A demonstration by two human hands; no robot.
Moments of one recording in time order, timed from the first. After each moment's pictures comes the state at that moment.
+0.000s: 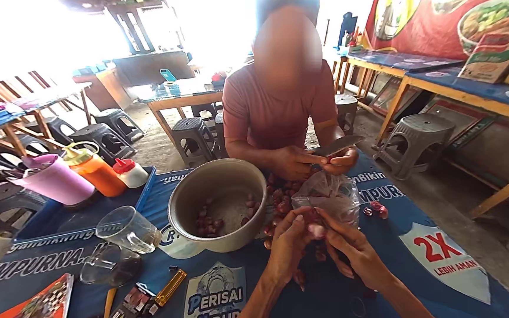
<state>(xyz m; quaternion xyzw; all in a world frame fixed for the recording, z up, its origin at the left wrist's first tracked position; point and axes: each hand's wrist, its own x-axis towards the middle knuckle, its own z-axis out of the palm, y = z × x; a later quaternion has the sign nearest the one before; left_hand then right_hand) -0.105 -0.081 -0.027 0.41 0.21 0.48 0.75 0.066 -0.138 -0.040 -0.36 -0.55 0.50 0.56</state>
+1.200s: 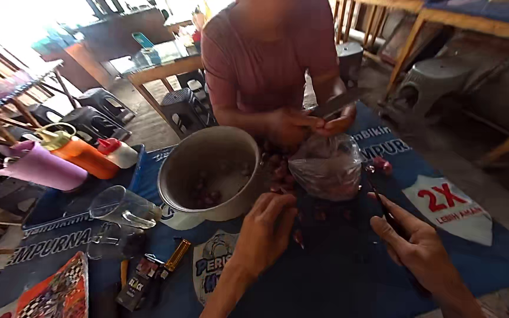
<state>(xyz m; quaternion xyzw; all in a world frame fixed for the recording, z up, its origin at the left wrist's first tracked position) -0.168 -0.107 -0.009 0.85 0.32 0.37 0.18 0.096 -0.222 -0.055 -0.62 -0.46 0.32 0.55</state>
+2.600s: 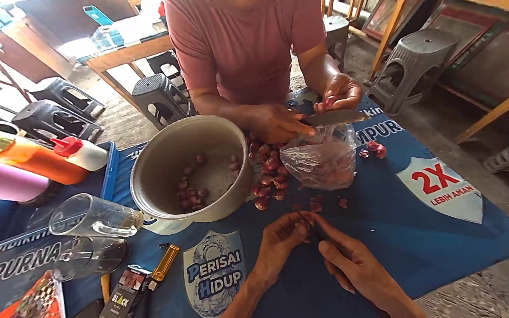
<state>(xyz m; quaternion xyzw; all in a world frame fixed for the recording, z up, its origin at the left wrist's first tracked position) -0.152 -0.129 -0.084 0.50 0.29 0.35 0.73 0.016 -0.228 -0.063 -0.50 -0.41 0.58 0.50</state>
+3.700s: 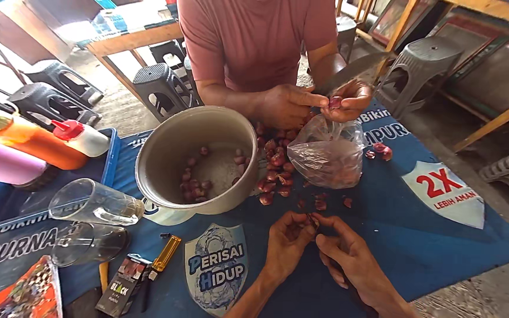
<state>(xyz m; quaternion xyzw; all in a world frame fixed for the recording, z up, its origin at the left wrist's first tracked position) -0.143 -0.142 -0.091 0.52 0.29 0.43 0.68 -0.002 -0.220 -0.059 -0.52 -0.31 0.59 0.54</state>
